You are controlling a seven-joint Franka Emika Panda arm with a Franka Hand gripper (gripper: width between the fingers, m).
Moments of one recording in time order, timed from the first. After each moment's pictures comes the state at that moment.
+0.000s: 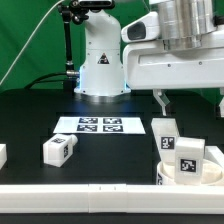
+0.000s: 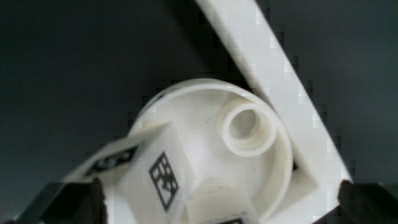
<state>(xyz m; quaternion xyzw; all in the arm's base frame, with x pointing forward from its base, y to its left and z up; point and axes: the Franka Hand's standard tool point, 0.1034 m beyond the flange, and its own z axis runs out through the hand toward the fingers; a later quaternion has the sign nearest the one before) 0.602 0.101 0.108 -0.97 0.21 0.01 0.08</state>
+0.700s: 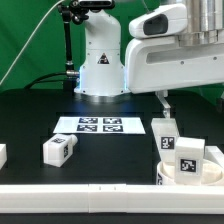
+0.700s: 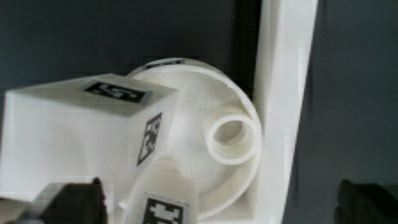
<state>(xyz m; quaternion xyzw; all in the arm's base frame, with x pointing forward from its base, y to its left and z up) 0.603 0.101 0.109 -1.00 -0.05 -0.01 0.06</state>
